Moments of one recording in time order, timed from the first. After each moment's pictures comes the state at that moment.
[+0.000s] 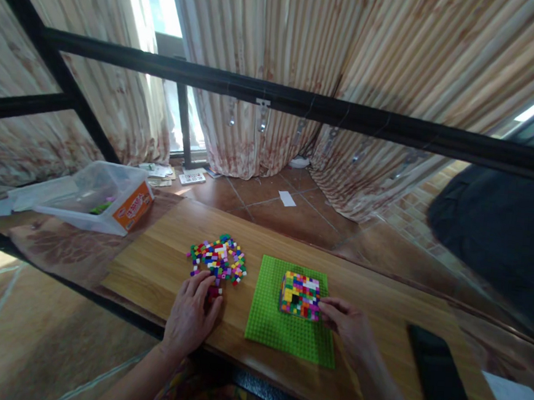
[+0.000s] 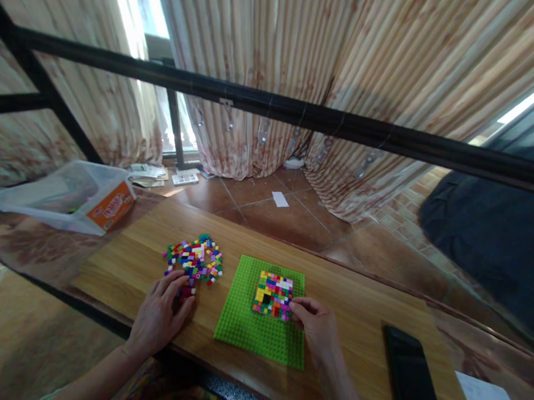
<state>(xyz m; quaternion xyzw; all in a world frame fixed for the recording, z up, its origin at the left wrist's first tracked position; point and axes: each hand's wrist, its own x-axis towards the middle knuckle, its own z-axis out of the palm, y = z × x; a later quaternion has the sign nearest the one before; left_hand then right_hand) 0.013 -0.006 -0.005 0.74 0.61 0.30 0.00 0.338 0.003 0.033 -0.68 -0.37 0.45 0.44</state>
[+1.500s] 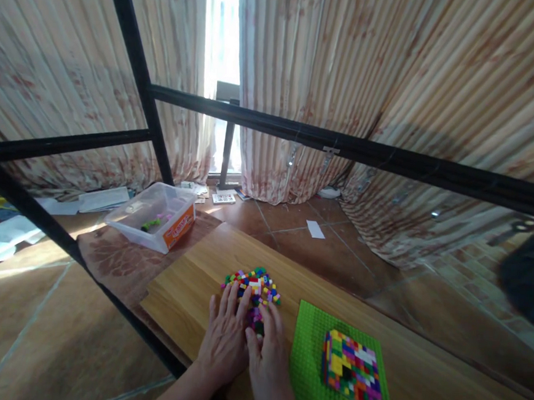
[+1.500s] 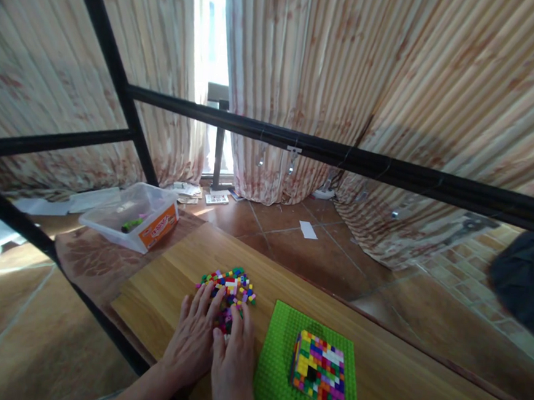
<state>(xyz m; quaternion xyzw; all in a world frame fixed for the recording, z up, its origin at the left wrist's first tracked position) 0.010 0.019 -0.014 0.71 0.67 0.21 -0.01 0.129 0.023 -0.025 -0.54 -0.71 0.23 0.40</state>
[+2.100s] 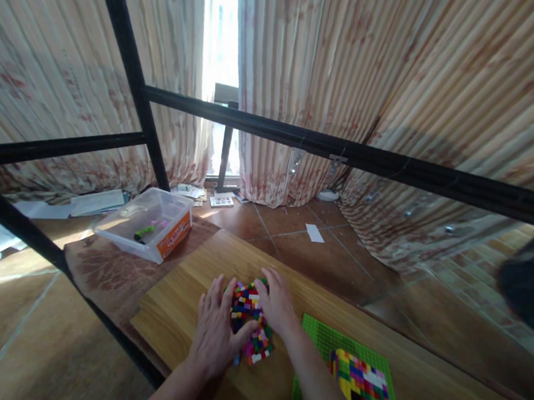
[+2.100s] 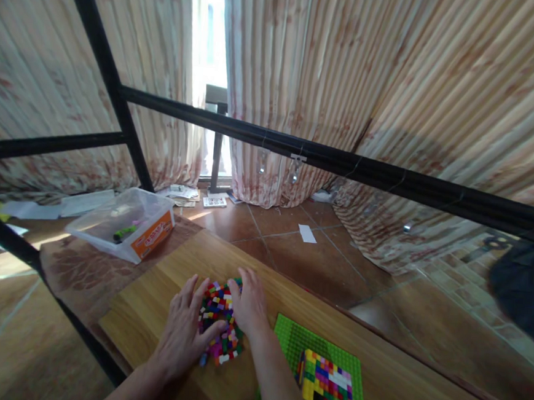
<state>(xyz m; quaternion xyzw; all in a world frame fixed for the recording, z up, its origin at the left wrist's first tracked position) -0.015 0.051 -0.001 0.64 0.70 0.31 0.06 0.125 0.145 0.008 -0.52 -0.78 0.20 0.28</state>
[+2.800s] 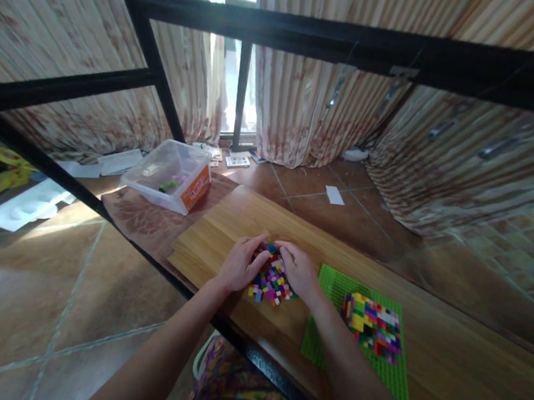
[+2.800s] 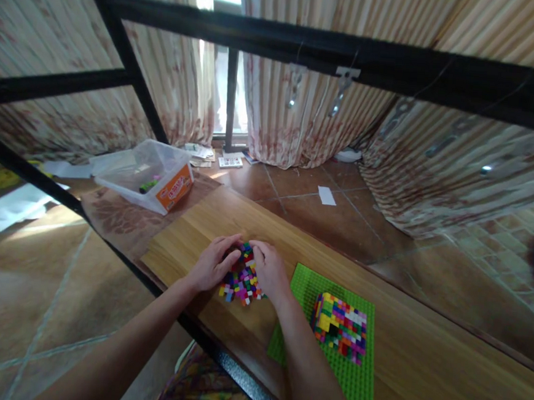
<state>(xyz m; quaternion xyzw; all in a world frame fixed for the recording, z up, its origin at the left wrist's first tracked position) -0.032 0.069 0.012 0.71 0.56 0.37 0.23 0.142 0.113 0.007 -0.47 -0.75 0.34 0.31</state>
